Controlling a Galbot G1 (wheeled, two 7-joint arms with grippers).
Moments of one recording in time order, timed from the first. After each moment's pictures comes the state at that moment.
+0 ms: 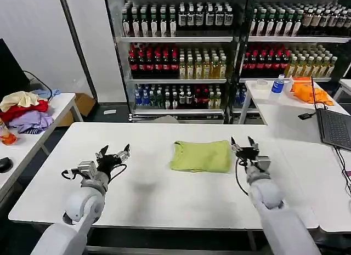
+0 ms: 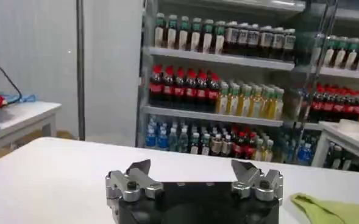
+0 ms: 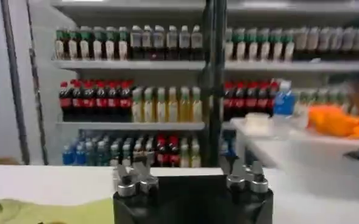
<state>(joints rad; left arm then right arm) 1.01 -1.06 -0.31 -1.83 -0.68 0.37 -0.32 -0.90 1.16 0.33 1.59 0.42 -0.20 0.18</state>
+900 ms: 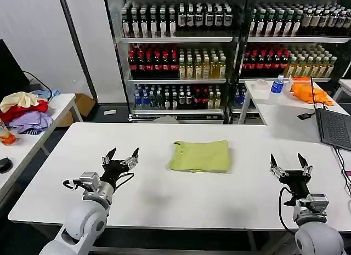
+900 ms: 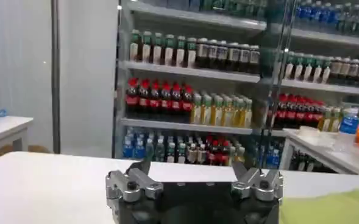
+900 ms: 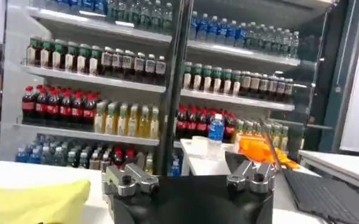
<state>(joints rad) 1.12 -1.08 -0.32 -2.00 -0.62 0.37 -0.29 -1.39 1.09 0.70 2.01 0.36 -0.17 0.15</state>
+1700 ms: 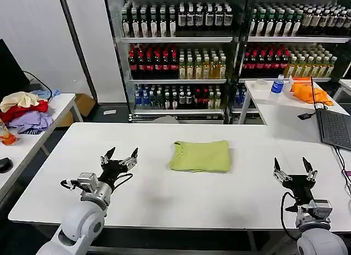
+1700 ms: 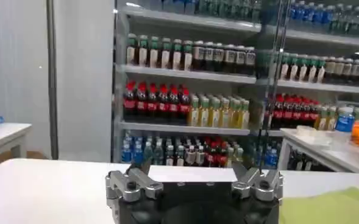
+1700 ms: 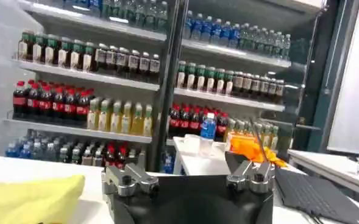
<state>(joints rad) 1.14 -1.06 -0.33 -2.02 -0.62 0.36 -0.28 -1.45 1.11 0.72 2.06 0.33 -0.18 0.18</state>
